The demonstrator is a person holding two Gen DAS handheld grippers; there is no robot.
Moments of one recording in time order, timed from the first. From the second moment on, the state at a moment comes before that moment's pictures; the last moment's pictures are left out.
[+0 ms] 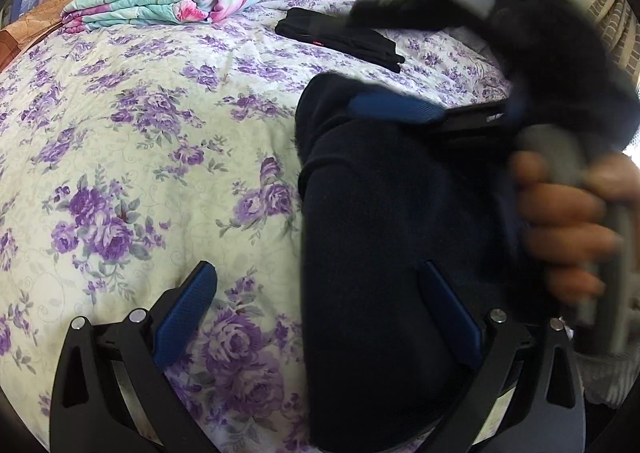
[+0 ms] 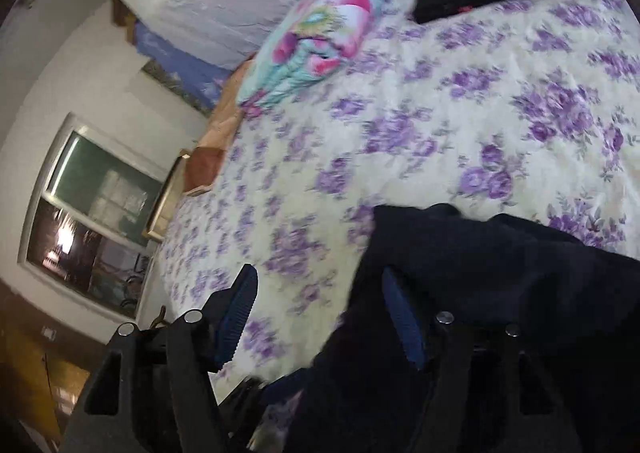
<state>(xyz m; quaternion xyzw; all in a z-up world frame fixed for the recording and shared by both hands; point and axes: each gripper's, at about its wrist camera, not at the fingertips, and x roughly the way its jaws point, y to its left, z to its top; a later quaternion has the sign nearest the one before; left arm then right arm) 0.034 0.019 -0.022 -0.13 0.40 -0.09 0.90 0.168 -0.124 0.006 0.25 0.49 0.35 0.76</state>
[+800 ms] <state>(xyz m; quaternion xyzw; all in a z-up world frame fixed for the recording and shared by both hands) 0.012 0.011 -0.025 -0.12 0.40 -0.10 0.90 0.230 -0.122 -0.028 0.34 0.53 0.31 0.71</state>
